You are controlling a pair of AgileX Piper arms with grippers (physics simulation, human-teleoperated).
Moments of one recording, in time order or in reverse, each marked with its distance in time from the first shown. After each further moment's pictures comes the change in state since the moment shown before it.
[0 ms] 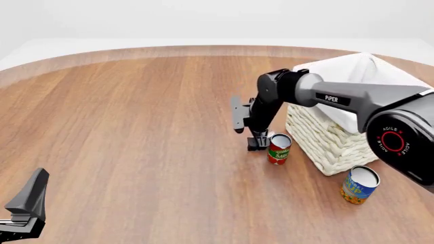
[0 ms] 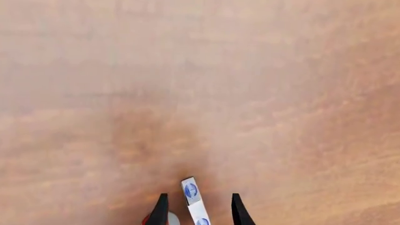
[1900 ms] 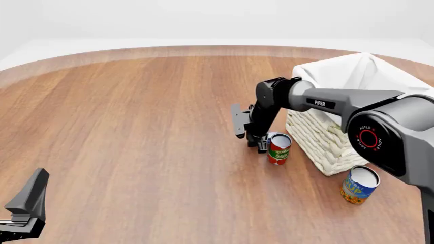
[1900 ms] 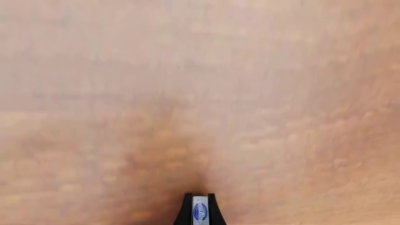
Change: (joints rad) left arm 0.000 0.000 0.000 0.000 0.000; right arm -0.026 0.104 -0.054 -0.014 -0.060
